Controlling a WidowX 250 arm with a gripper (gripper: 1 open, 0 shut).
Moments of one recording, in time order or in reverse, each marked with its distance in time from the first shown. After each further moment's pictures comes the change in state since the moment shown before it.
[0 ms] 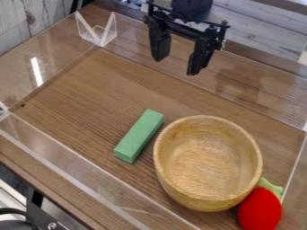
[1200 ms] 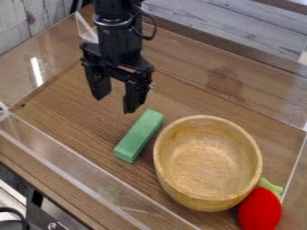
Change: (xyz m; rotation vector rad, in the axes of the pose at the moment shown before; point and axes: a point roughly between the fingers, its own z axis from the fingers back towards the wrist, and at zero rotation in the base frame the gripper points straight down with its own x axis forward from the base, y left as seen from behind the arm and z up) arm -0.056 0.050 -0.044 -0.016 -0.050 0.035
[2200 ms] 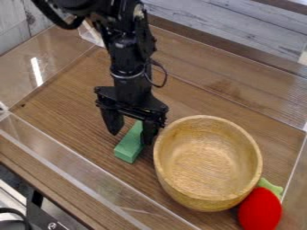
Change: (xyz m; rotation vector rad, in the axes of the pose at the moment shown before) arm 0.005 -0.018 -0.057 -0.012 -0.063 0.104
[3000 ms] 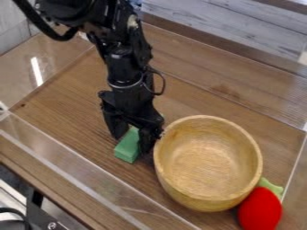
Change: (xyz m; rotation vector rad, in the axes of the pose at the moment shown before) arm -0.007 -0.005 -0.004 -0.034 -0.037 -0.213
